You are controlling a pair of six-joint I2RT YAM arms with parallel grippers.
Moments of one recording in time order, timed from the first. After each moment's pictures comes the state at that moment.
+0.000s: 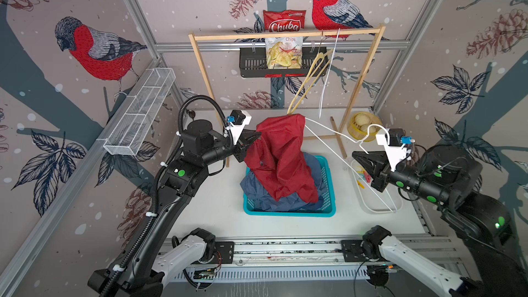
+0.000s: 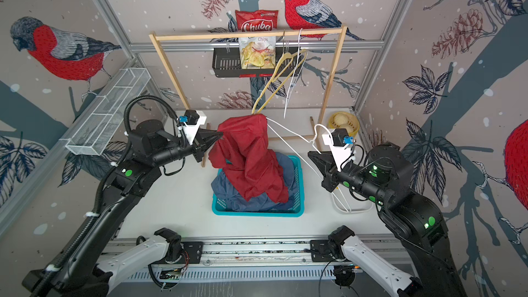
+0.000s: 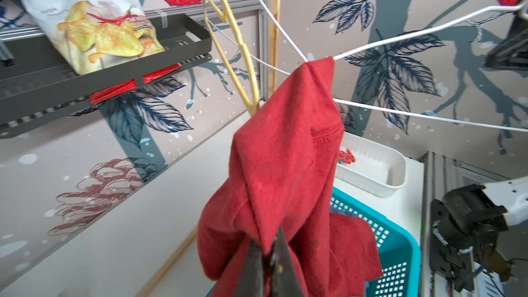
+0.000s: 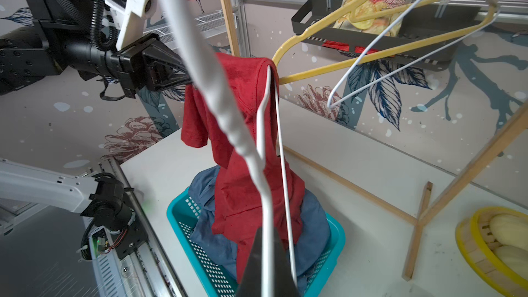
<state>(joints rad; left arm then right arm) -0.41 1.00 1.20 -0.41 0.59 0.12 0.58 0.75 1.43 -0.97 -0.24 -0.03</state>
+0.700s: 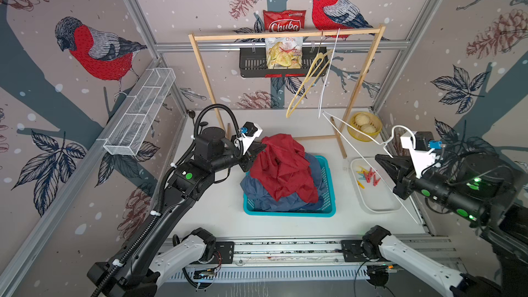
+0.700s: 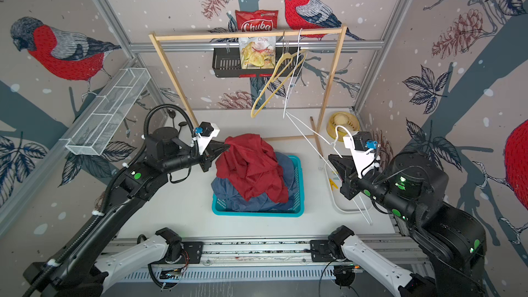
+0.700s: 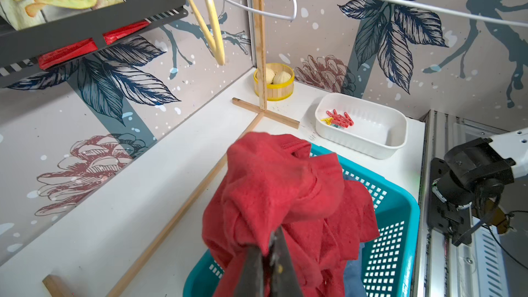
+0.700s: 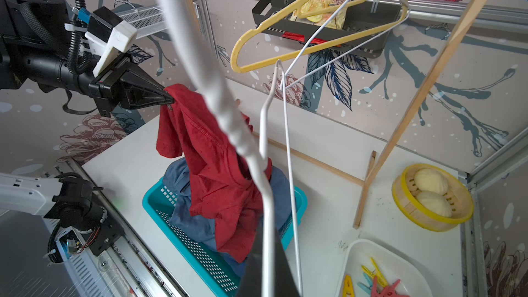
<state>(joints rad) -0.51 0.98 1.12 -0.50 0.48 0.21 0.62 0.76 1.67 -1.23 -0.07 -0.03</state>
